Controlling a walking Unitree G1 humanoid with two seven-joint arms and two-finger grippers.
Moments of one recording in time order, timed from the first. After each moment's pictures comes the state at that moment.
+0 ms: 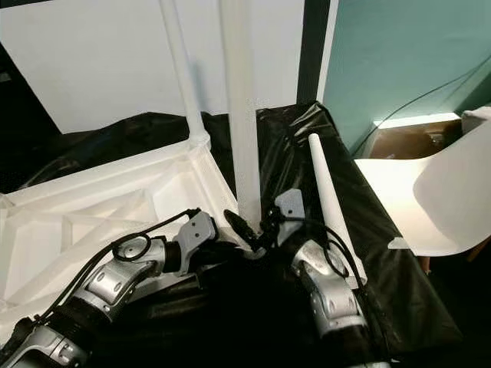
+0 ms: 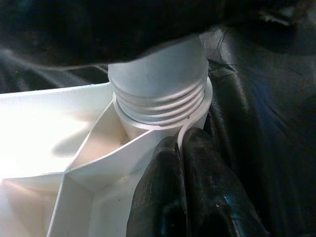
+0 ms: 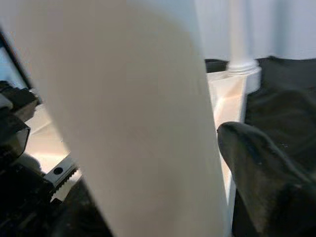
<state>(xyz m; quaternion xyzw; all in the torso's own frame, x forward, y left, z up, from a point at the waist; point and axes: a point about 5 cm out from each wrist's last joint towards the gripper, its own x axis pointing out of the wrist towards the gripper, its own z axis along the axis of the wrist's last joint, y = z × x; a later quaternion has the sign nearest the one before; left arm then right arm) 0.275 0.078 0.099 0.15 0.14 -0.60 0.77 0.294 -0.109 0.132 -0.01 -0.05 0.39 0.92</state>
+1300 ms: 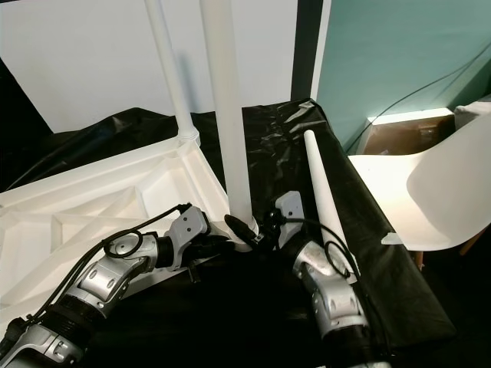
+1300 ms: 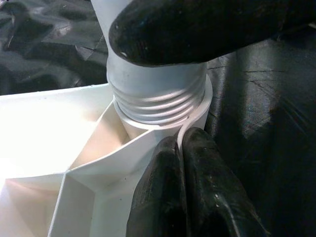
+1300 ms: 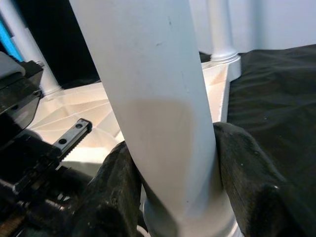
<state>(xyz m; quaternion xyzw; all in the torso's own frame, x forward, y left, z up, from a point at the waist) 0.280 0.091 0.101 0.16 0.14 -0.58 0.79 0.279 -0.103 0.120 0.02 -0.06 0.34 0.94</state>
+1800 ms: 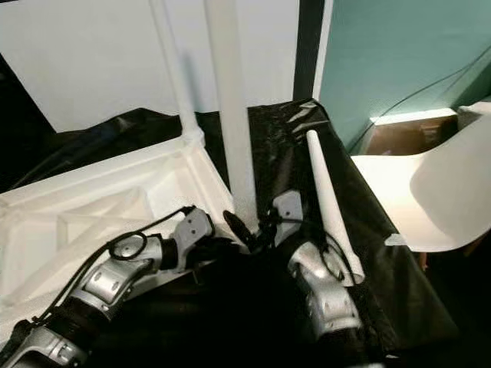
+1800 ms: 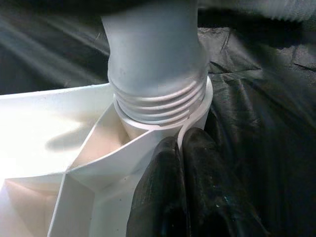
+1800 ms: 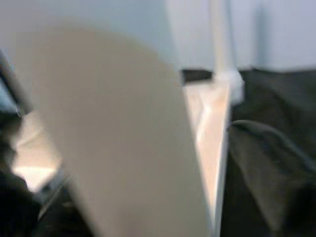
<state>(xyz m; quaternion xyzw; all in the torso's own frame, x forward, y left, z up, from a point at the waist) 0.276 0.081 0.099 0.15 0.14 -0.59 0.78 0.297 -0.108 0.146 -0.01 -0.09 0.36 0.93</state>
